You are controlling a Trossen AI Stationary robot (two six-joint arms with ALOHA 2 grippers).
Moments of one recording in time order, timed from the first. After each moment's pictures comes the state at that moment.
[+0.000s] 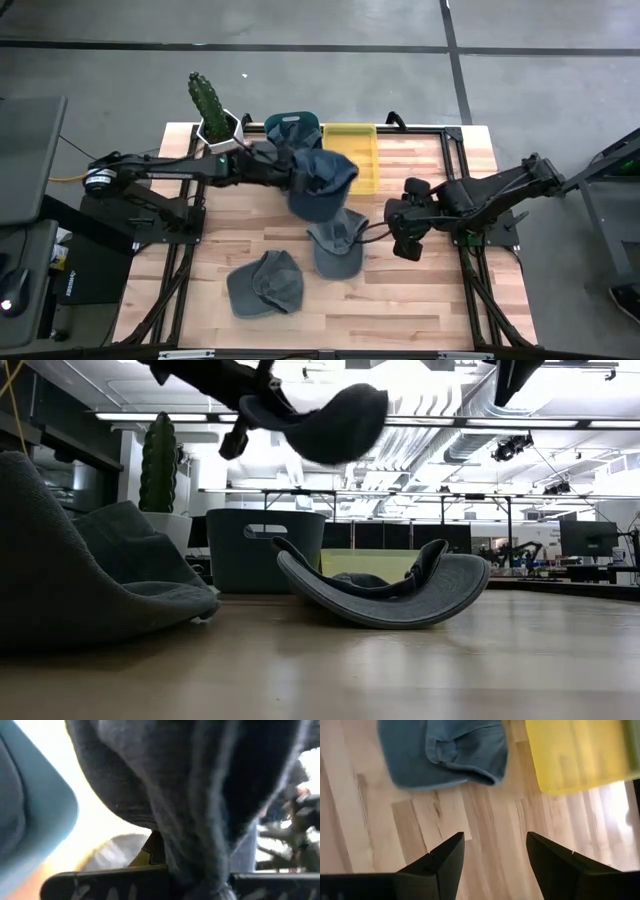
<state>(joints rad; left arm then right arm) 0.19 1.28 0.97 -0.07 0.03 -0.94 0.34 1.41 1.46 -1.38 0.31 0.53</state>
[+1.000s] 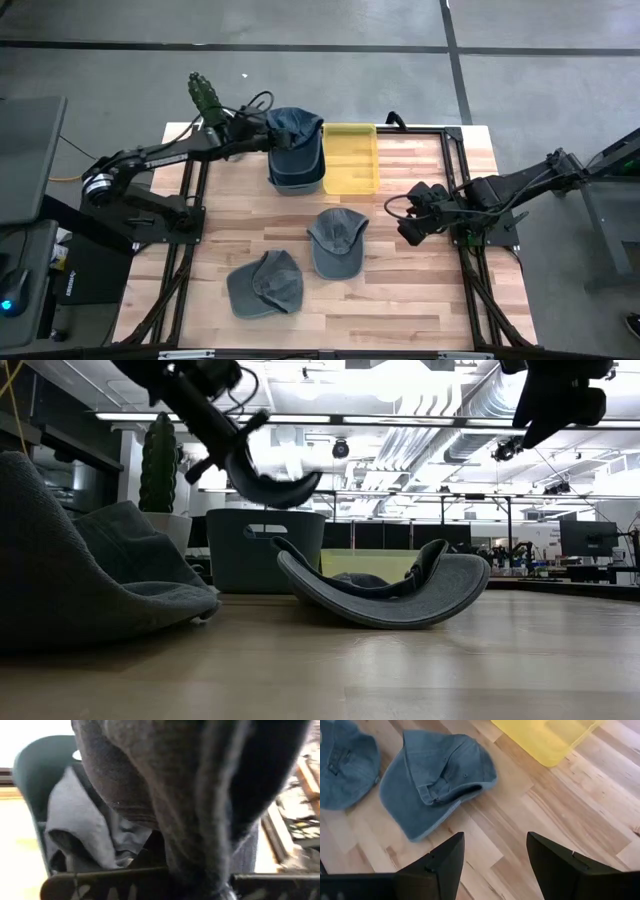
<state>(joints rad) 0.53 1.28 0.97 -0.27 -0.15 -0.84 0.34 1.05 1.00 -1.02 0.35 1.06</state>
